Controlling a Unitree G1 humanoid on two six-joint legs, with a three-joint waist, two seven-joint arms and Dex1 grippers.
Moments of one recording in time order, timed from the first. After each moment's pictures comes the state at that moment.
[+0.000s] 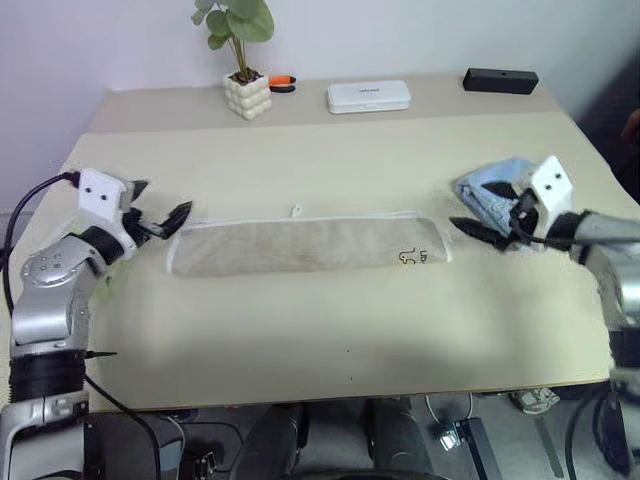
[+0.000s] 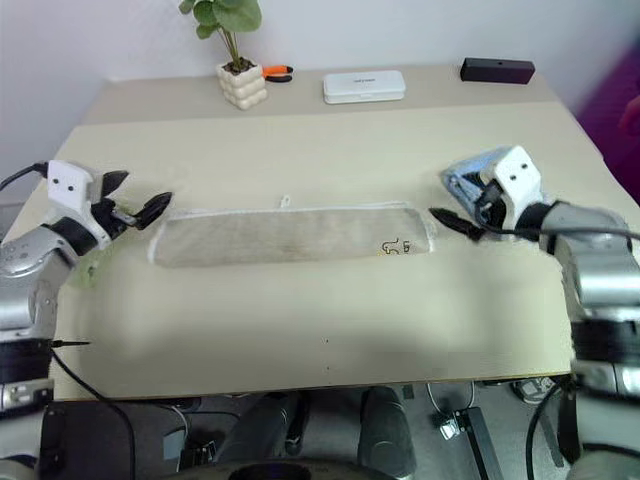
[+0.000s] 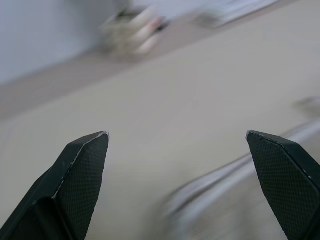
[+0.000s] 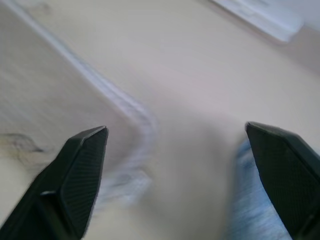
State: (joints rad) left arm -0.29 0.66 0.25 -0.05 -0.35 0.30 -0.68; right arm -0.31 -0.80 -0.26 -0.10 0.39 0.60 0.89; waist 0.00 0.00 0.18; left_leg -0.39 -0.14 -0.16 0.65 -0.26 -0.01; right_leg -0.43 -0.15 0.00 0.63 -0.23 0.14
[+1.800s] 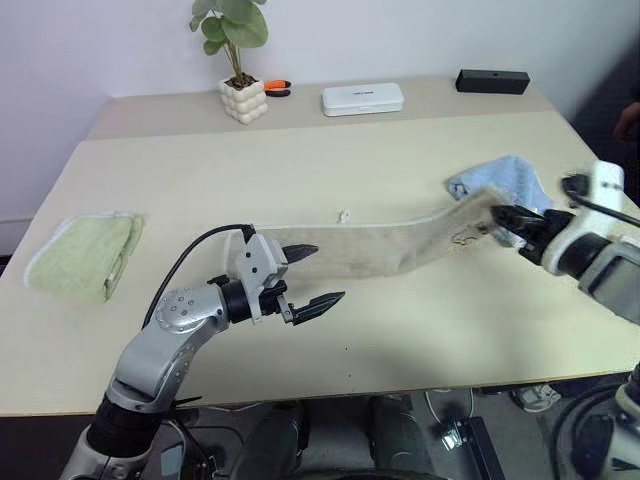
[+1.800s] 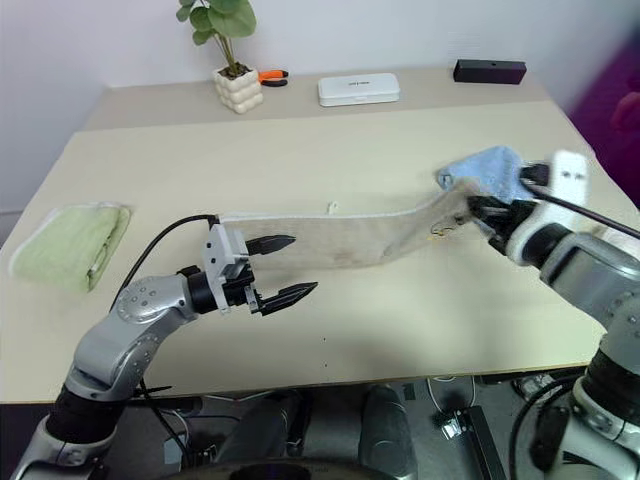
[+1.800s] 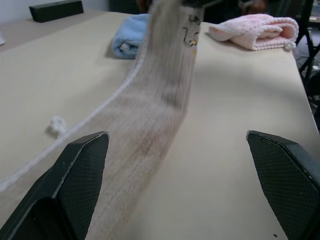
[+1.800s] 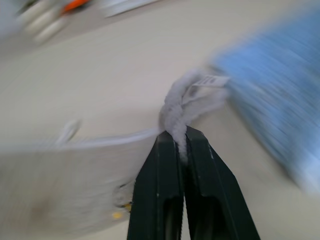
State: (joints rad) left arm -0.19 0.48 -0.15 -0.46 -0.42 0.44 -0.76; right arm -0.37 -0.70 -0.50 -0.46 1.06 1.27 0.08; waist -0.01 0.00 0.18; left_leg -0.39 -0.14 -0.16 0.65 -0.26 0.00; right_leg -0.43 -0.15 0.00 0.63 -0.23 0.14
